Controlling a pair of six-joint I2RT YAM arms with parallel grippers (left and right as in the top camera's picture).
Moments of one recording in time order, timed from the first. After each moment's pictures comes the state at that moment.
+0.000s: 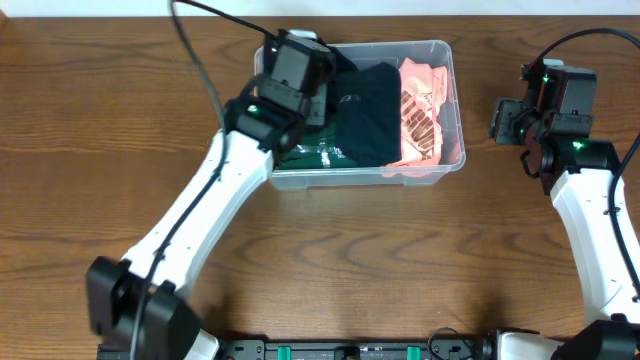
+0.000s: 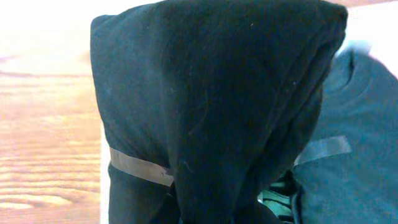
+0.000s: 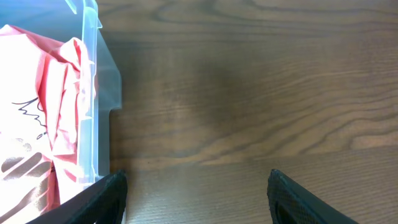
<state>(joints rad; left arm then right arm) -0.49 1.70 1.52 -0.68 -0.27 -0.28 -0.06 1.44 1.15 -0.52 0.06 0.05</state>
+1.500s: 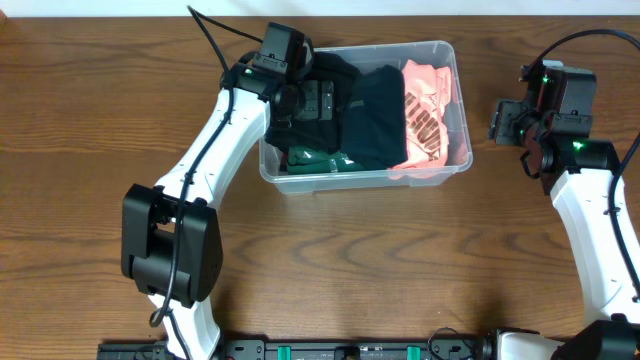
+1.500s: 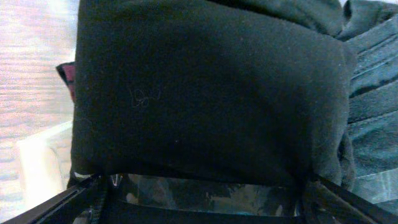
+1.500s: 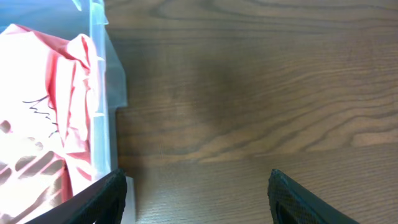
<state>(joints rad) -0.35 1.95 1.64 -0.75 0.18 -0.34 -0.06 1.44 1.15 -0.53 0.06 0.05</state>
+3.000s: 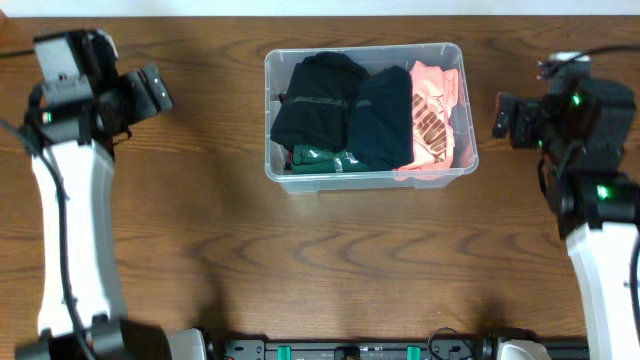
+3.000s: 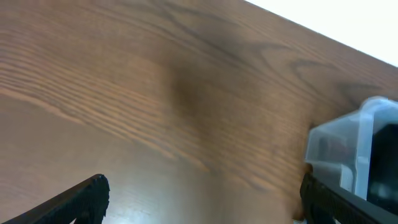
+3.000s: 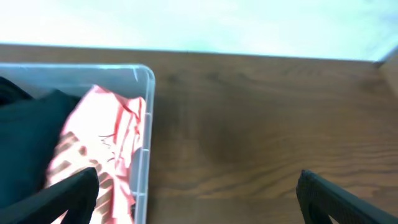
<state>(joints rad) 0.24 1.49 1.46 -0.80 0.08 -0.18 -0.06 1.16 1.09 -0.45 0.01 -0.04</state>
